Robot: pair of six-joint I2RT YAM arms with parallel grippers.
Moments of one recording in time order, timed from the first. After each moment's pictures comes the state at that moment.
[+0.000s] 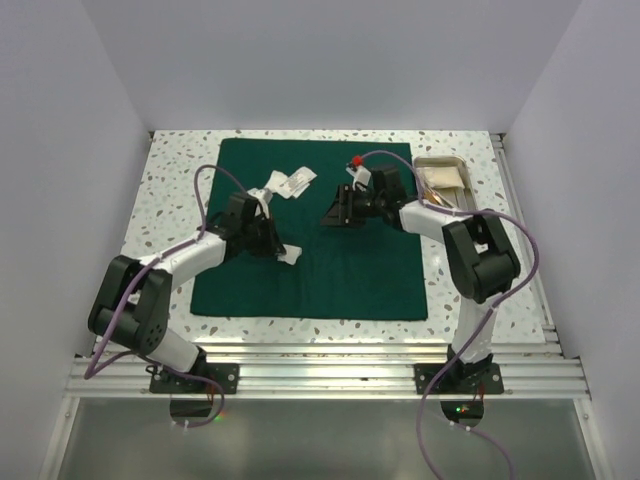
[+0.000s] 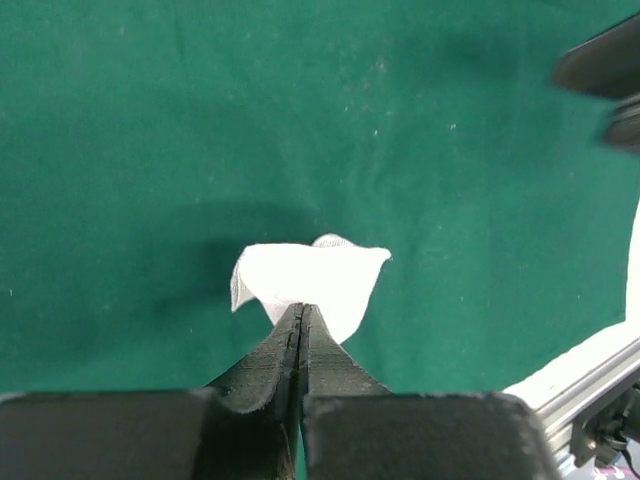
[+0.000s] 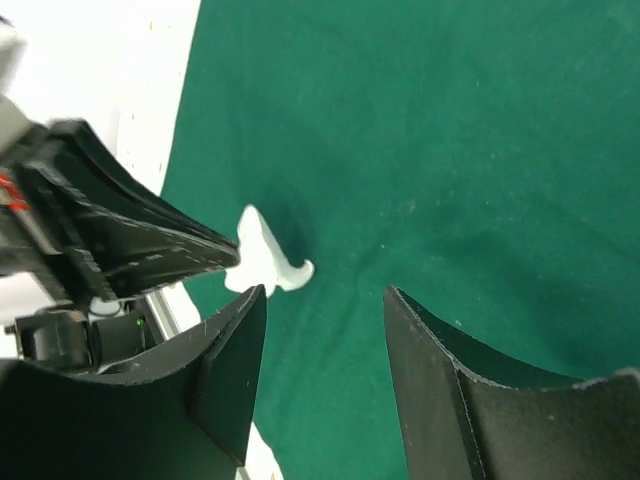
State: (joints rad) left arm -0.37 1.52 0.84 -0.20 0.27 -0.51; right arm 0.41 1.90 1.20 0.07 -0.68 0.53
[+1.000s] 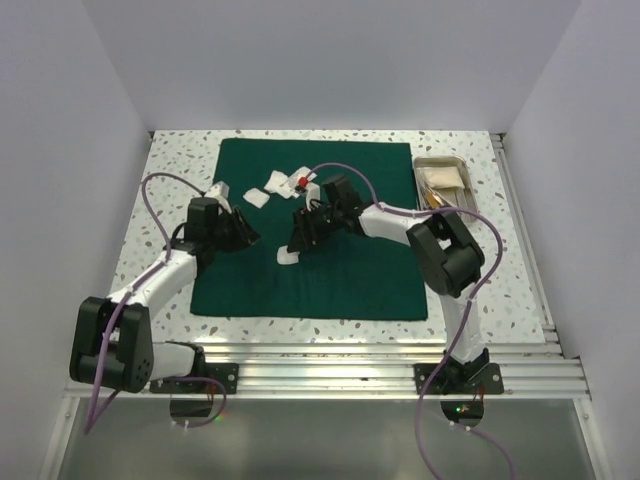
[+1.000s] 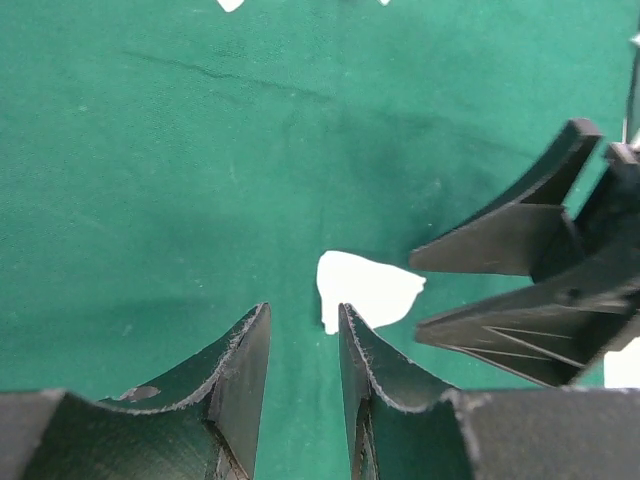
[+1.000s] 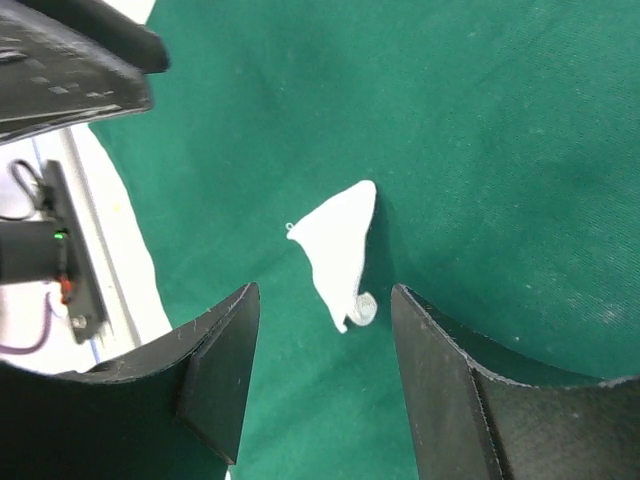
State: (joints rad) left arm -0.17 1.31 0.69 -0.08 0.21 -0.55; right arm 0.62 2.09 1.38 -0.05 -0.69 0.27
